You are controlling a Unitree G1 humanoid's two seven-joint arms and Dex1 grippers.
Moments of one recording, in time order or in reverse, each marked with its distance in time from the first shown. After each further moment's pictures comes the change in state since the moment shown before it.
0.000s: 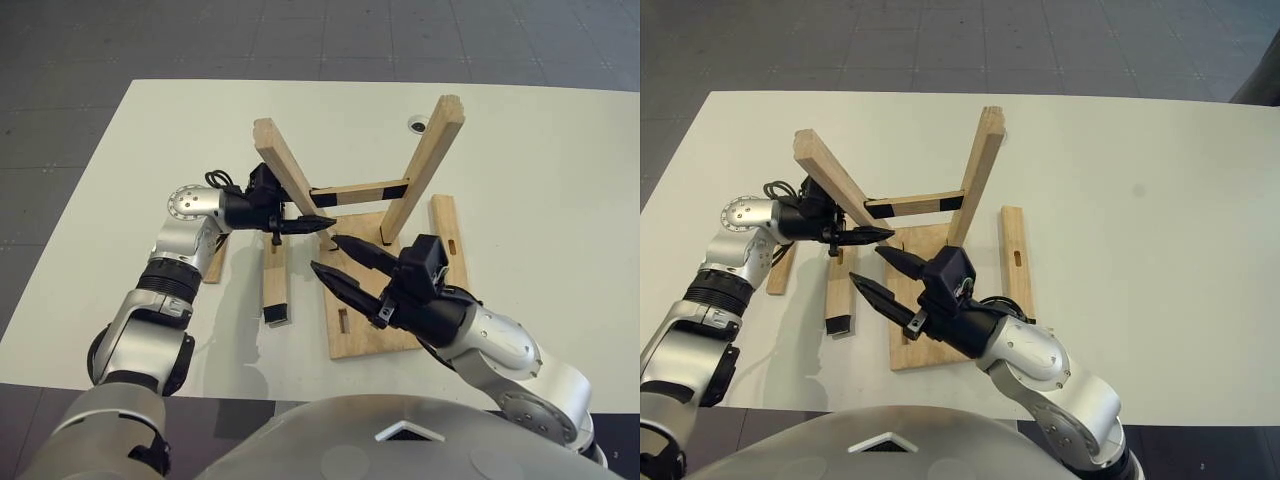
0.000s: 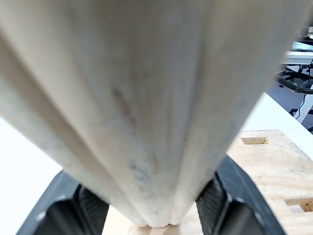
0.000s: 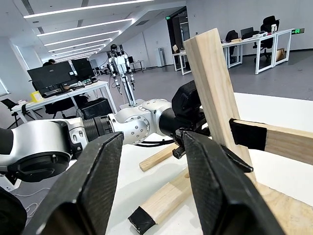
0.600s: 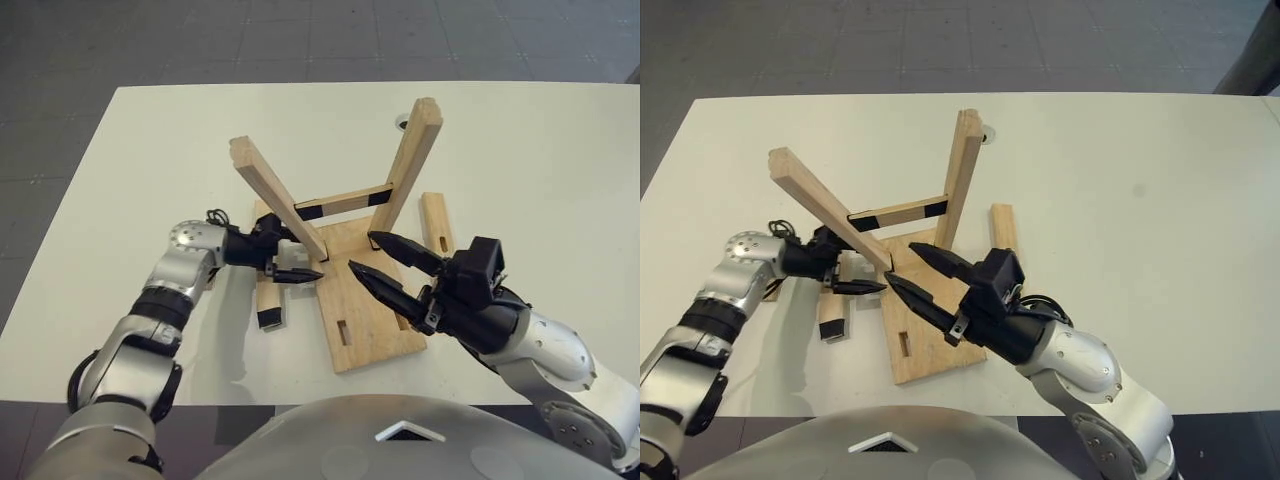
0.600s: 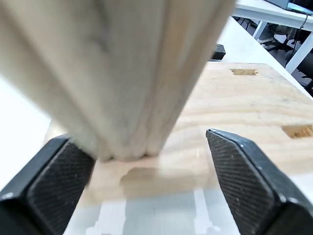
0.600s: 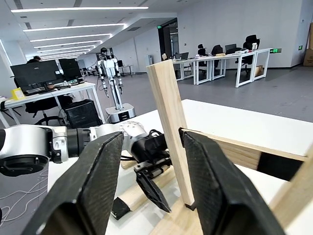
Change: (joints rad) left arm 0.210 0.124 0.042 -0.126 0.058 0.055 0.003; right arm 0.088 -0.169 -0.235 -0.075 0.119 -0.086 0.102
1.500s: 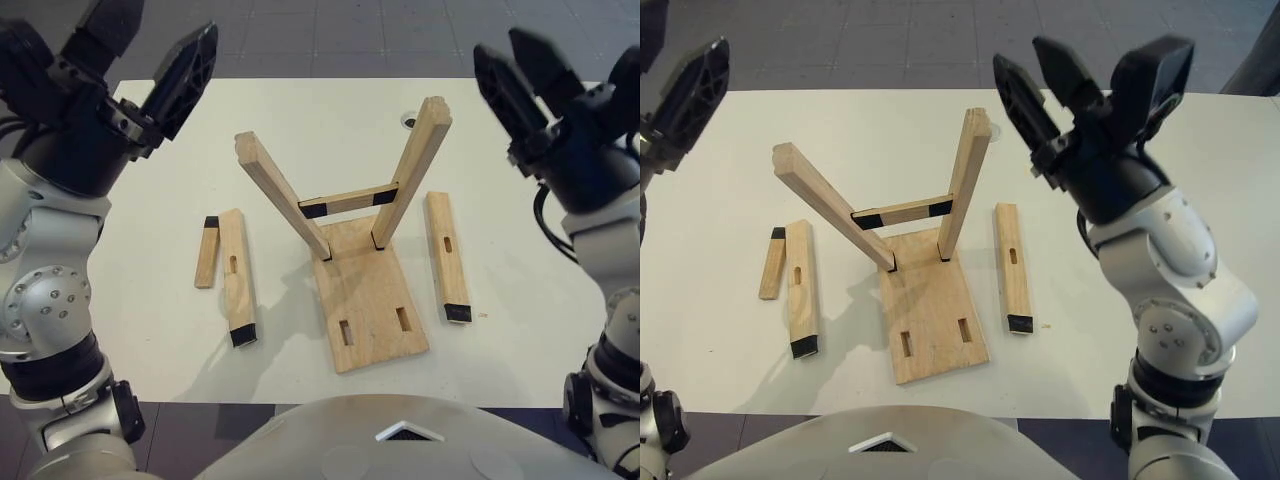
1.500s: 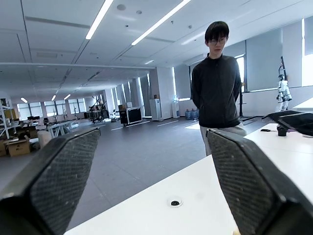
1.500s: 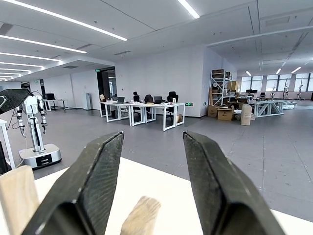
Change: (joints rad) left arm 0.082 0.023 0.706 -1.102 -0.521 0.553 1.002; right arm -0.594 -0.042 -0.349 0.291 0.212 0.099 -0.309
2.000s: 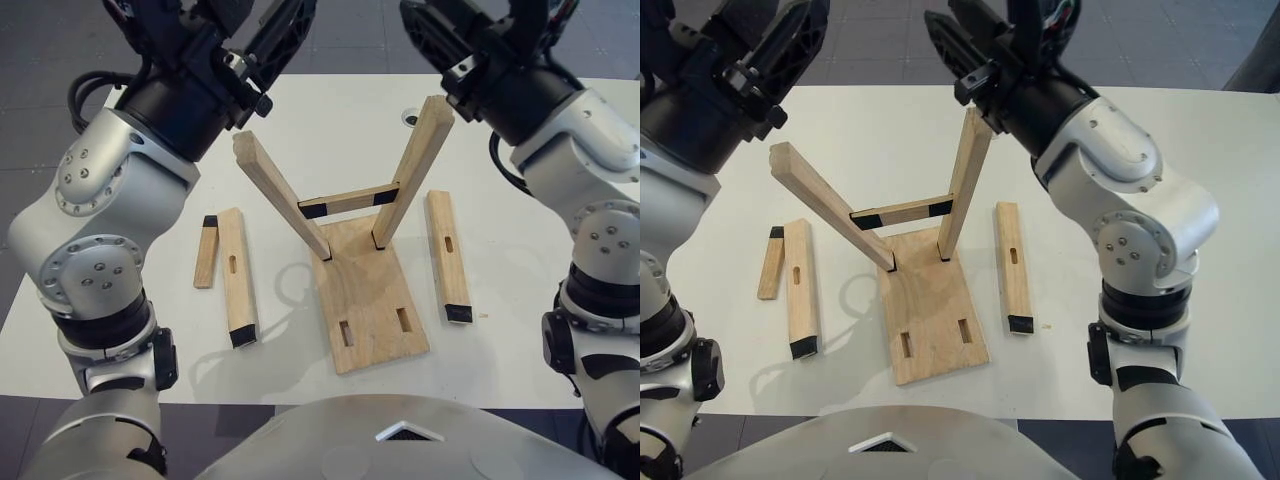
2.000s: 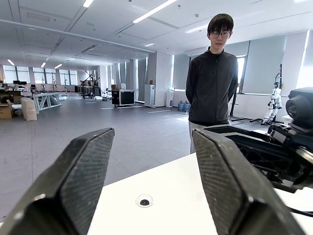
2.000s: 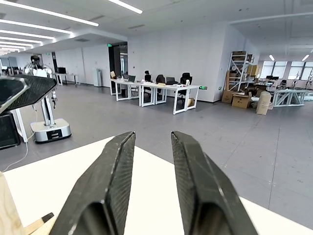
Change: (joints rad) left arm -0.267 -0.138 -0.219 -0.063 -0.088 0.295 0.444; right arm -0.296 0.107 0.219 0.218 -0.147 0.127 0.017
